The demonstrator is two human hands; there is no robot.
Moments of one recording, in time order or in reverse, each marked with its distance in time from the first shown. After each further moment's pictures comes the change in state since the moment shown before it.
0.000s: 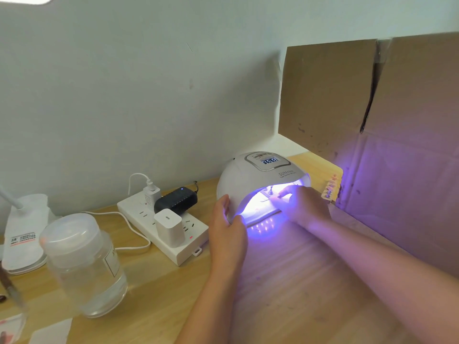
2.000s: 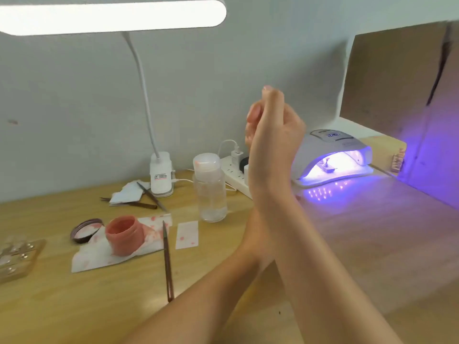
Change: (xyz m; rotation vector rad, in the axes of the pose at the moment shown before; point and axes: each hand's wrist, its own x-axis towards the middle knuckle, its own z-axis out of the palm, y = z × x) left_hand -0.108 0.037 -0.130 0.393 -0.180 0.412; right_hand -0.192 -0.253 -0.065 1.563 0.224 -0.226
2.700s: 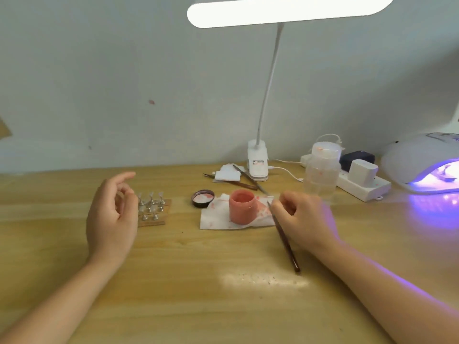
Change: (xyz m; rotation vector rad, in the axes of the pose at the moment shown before) left_hand -0.124 -0.063 -0.308 0.553 0.807 -0.051; right_hand -0.098 0.114 0.015 -0.994 -0.677 -0.215
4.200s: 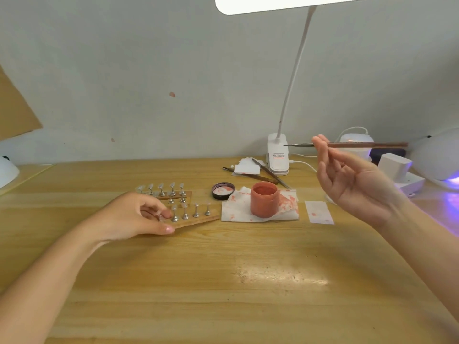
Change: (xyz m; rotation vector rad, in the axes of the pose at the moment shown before) left_hand 0.025 0.004 -0.038 0.157 -0.871 -0.327; right_hand 0.033 -0.014 -0.049 1.808 -0.219 0.658
